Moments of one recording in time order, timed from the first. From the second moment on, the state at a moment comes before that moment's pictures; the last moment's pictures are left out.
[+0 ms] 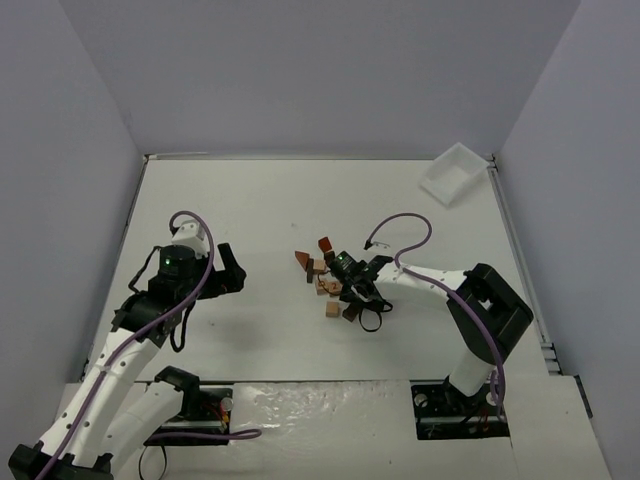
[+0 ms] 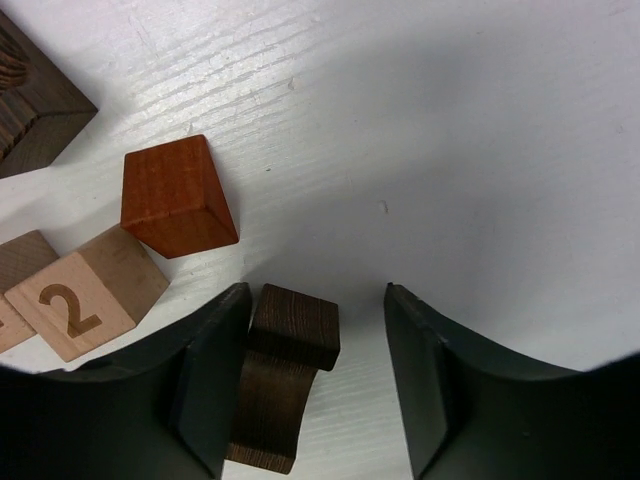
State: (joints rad) left arm -0.33 0.75 0.76 -0.63 -0.03 -0.47; right arm 0.81 1.67 0.91 -0.57 0.44 1.08
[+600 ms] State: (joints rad) left arm -0.34 0.76 0.76 -0.61 0.01 -0.47; right arm 0.81 1.60 0.95 -0.60 0.47 1.06
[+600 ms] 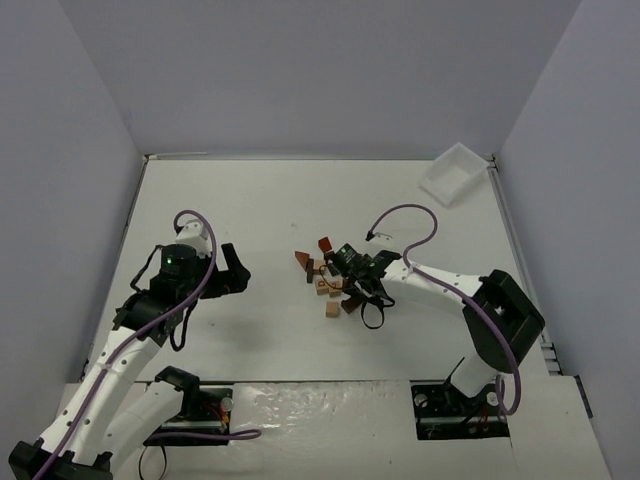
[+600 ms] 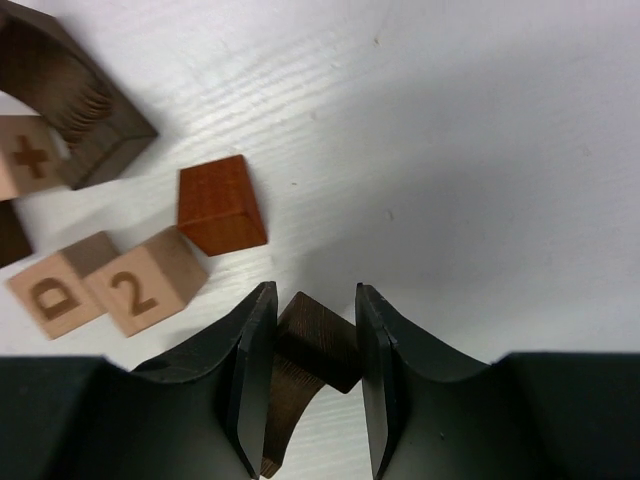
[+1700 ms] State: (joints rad) left arm -0.34 1.00 0.92 0.11 0.72 -0.84; right arm 0.68 1.33 1.24 0.08 -0.37 0.42
